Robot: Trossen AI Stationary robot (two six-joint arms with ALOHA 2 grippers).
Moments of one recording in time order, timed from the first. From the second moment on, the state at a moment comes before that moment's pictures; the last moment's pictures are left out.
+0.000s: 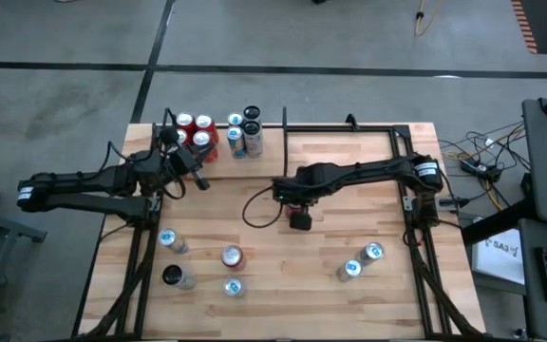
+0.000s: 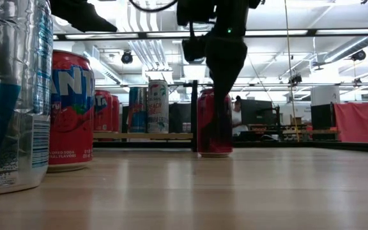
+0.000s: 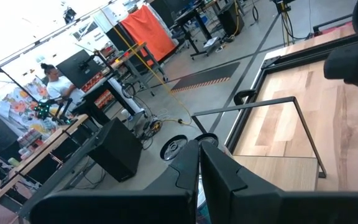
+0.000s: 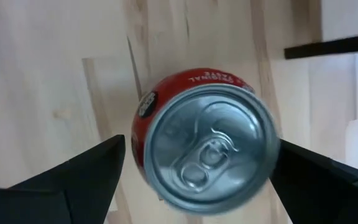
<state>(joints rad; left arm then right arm) 0.09 0.71 0.64 -0.05 -0.62 0.51 -0.03 1.93 1.61 -1.04 0.10 0.11</state>
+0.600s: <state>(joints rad) 0.09 0.71 0.64 -0.05 -0.62 0.51 -0.05 1.95 1.77 -1.03 0.04 0.32</state>
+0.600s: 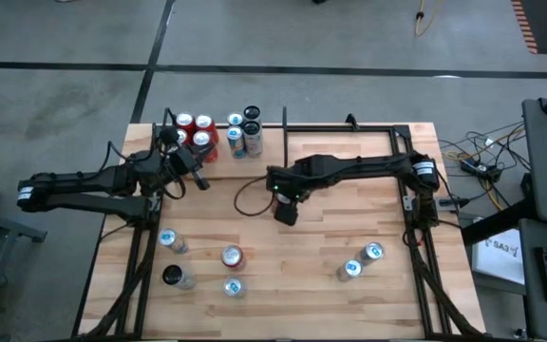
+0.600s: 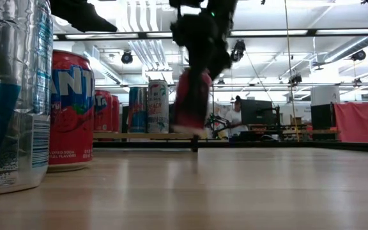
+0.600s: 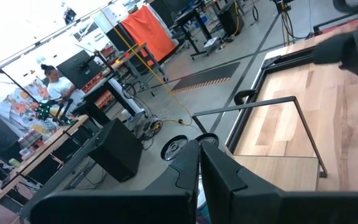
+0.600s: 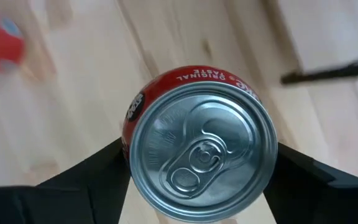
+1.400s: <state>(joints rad) 0.09 0.66 0.64 -0.05 -0.62 0.51 -0.16 2.25 2.33 -1.27 0.04 0.20</state>
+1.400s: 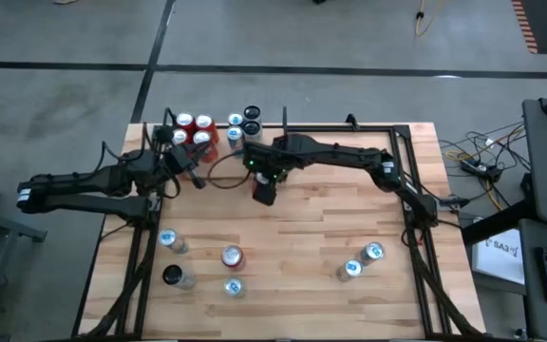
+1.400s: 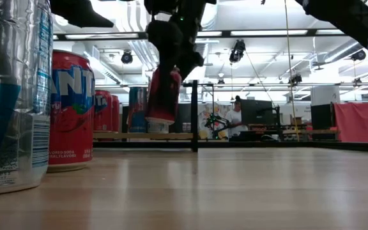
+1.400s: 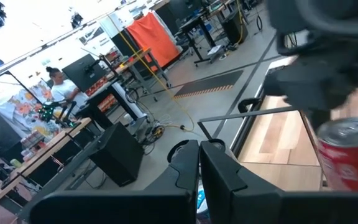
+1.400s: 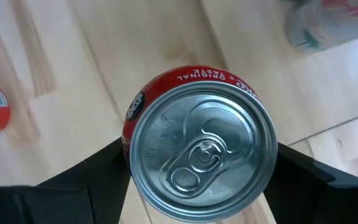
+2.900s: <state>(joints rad) 0.09 0.66 0.64 -0.05 -0.62 0.51 -0.27 2.24 2.28 -1.21 0.14 0.05</state>
